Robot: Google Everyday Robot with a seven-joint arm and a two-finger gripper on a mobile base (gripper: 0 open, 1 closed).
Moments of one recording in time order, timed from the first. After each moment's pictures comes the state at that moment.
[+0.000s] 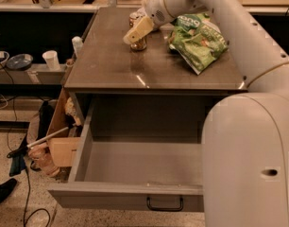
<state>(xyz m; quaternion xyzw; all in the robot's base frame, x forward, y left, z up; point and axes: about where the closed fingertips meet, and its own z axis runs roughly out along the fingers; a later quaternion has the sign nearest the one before) 0.796 0.014 0.929 -0.55 0.67 0.19 0.46</state>
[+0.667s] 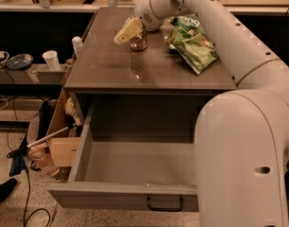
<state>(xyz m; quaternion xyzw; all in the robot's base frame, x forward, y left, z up) 0.821 0.040 0.922 -0.55 0.67 0.15 0.48</state>
